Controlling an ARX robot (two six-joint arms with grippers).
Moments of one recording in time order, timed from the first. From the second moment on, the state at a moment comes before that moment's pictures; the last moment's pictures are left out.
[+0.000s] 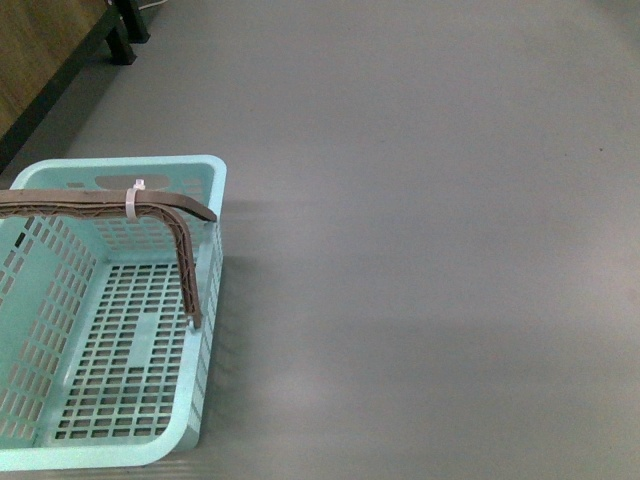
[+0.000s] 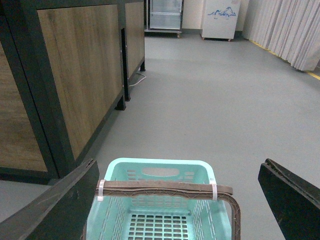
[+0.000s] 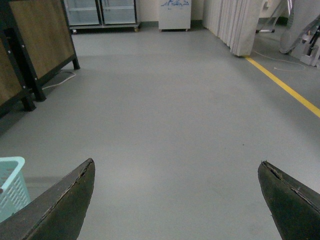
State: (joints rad) left arm 0.00 0.00 0.02 0.00 0.00 -0.01; right arm 0.00 0.00 0.03 0.00 0.00 0.00
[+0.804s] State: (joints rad) left arm 0.01 0.95 0.21 0.14 -0.17 -0.90; right arm 0.00 0.00 0.03 0.00 0.00 0.00
